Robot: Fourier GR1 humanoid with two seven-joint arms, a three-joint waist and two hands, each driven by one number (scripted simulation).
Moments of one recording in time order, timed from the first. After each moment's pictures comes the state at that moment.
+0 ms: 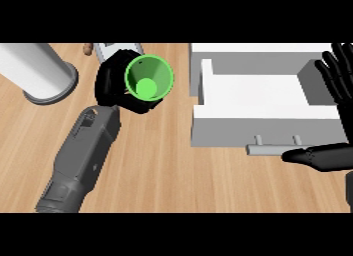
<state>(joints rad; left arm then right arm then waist) -0.81 0.03 0.21 -0.69 0.07 -0.08 -0.75 -0.25 -0.22 -0.17 -1.85 -0.12 0.19 0.12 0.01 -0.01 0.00</state>
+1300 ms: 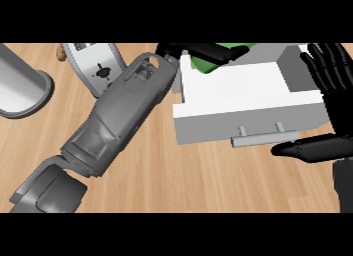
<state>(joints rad) -1.34 0.00 -0.21 -0.37 0.27 0.32 -0.22 -0.32 -0.21 -0.14 -1.78 -0.12 0.22 0.05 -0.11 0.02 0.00</state>
